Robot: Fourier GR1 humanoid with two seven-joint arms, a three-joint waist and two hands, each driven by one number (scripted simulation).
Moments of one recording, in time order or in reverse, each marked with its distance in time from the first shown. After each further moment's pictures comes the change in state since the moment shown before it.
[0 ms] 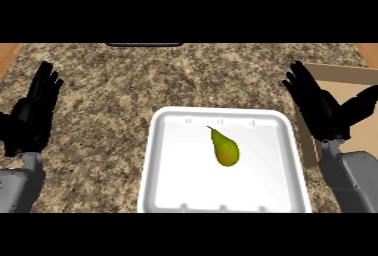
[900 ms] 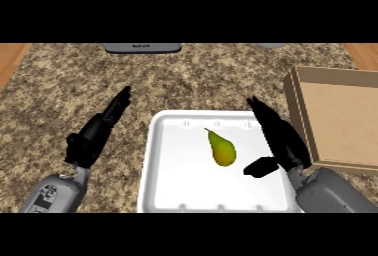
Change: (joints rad) left arm 0.011 -0.071 -0.275 0.005 -0.065 -0.193 -0.031; right arm -0.036 -0.174 0.567 -0.111 0.796 -0.183 0.372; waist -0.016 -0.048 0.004
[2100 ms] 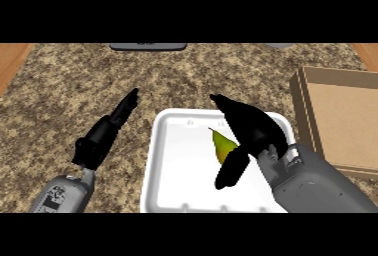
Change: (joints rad) left arm 0.006 -0.053 0.008 0.006 -0.046 -0.044 -0.018; right arm -0.277 0.171 -0.059 -0.203 -0.233 0.454 0.613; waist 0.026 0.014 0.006
